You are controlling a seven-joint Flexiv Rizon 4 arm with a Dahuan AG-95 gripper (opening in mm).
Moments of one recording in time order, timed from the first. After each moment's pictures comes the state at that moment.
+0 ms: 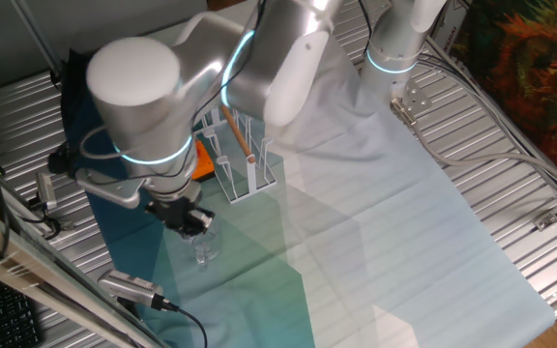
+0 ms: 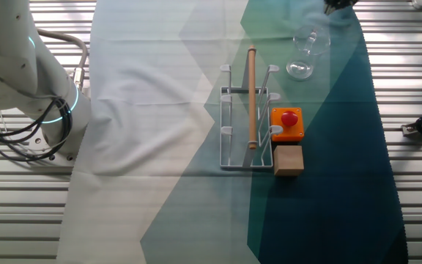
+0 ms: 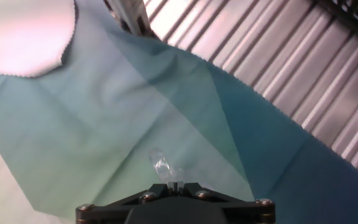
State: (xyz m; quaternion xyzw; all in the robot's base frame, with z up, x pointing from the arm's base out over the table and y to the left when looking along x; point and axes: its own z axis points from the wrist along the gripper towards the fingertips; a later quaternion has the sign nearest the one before) arm 0.641 0.219 0.192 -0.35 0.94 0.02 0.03
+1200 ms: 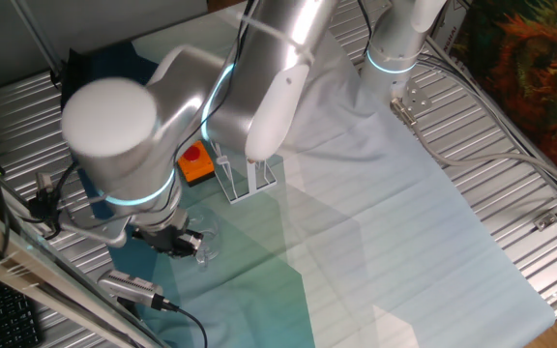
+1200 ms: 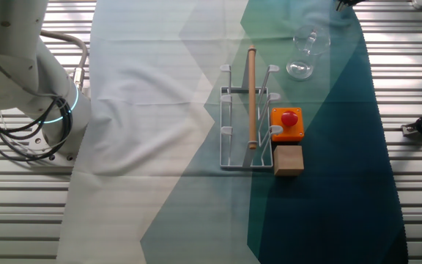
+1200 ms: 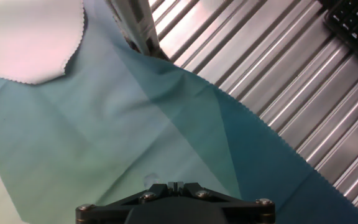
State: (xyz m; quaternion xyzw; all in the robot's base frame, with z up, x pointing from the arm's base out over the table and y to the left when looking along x) arm 0.672 0.241 0.179 -0.38 0.93 0.00 0.01
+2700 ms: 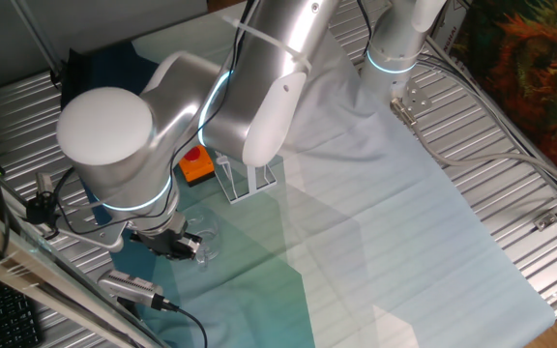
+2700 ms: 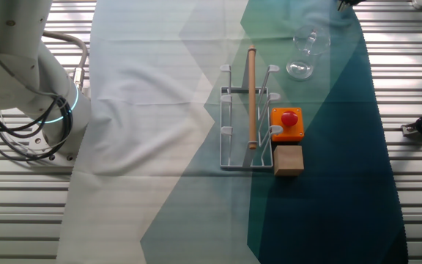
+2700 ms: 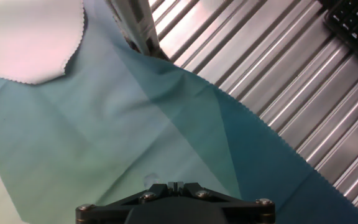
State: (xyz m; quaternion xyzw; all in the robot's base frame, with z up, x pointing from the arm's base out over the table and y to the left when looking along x) arm 0.673 0.241 0.178 -0.37 0.93 0.00 0.01
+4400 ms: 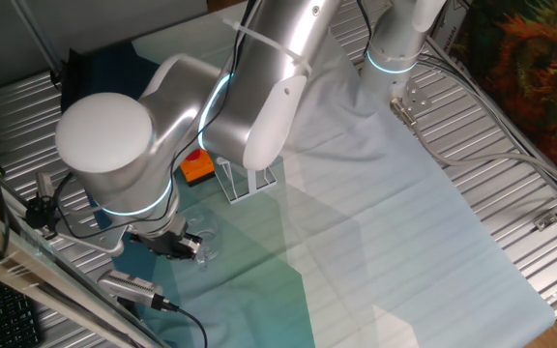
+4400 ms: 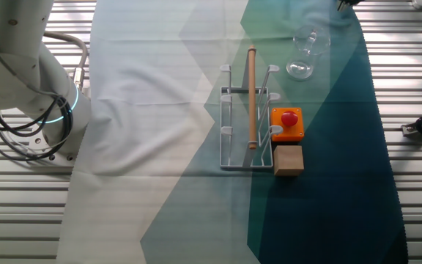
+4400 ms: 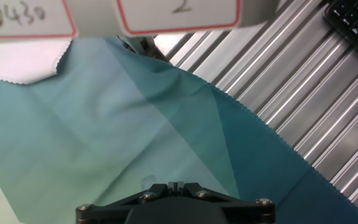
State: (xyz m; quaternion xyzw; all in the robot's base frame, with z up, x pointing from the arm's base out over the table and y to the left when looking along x) arm 0.672 0.241 0.178 -0.38 0.93 -0.01 0.00
